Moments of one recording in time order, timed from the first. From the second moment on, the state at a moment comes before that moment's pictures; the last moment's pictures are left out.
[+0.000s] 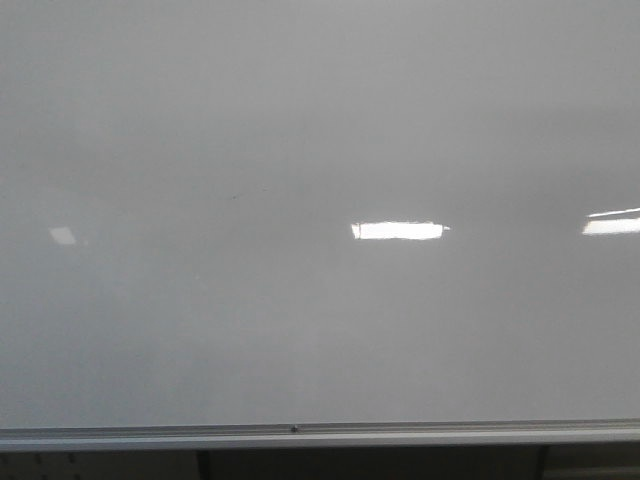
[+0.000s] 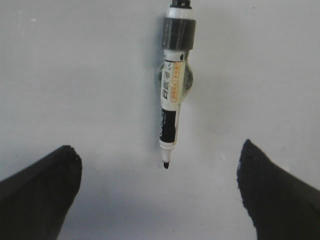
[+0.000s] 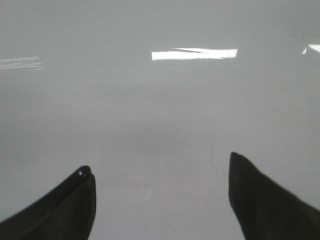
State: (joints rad) left arm 0.12 1.24 -0.82 -0.03 0.24 0.03; right arm -0.02 0.37 -0.49 0.11 0.46 -0.02
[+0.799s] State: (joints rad) left arm 0.12 1.59 -1.01 0.01 0.21 0.03; right arm -0.02 0.37 -0.49 0.11 0.47 -0.02
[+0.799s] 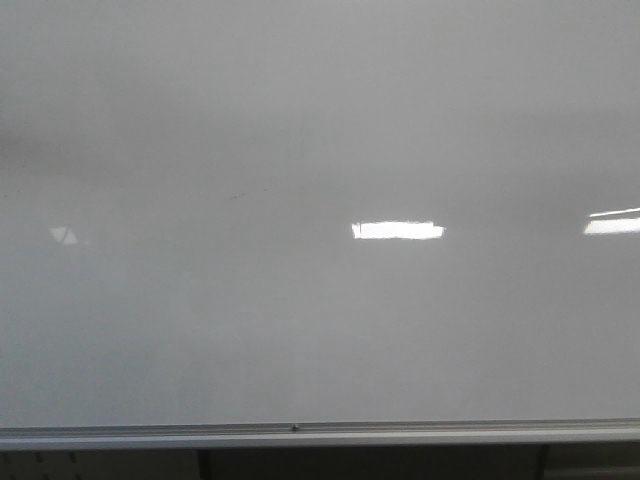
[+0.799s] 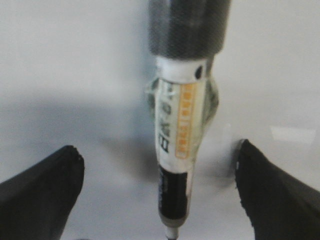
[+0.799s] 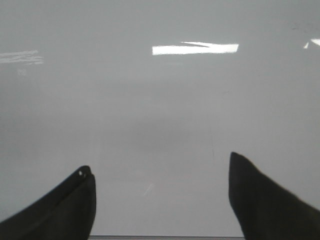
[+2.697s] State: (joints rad) left arm -0.68 1.37 -1.02 -0.69 1.08 0.90; right arm 0.24 1.13 -1.00 0.91 1.18 -0.69
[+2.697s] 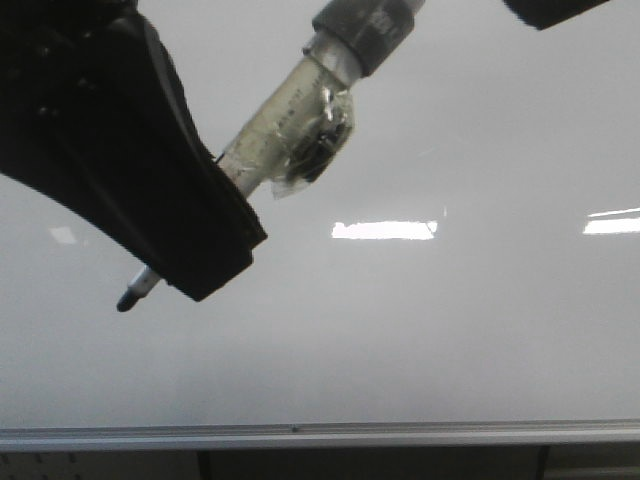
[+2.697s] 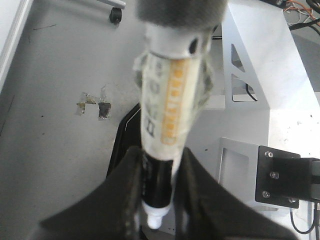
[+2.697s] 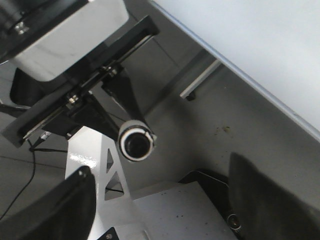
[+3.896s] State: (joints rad) left arm -0.68 1.37 -1.02 -0.70 1.06 0.90; right arm 0.44 1.32 -1.00 1.00 1.09 -0.76
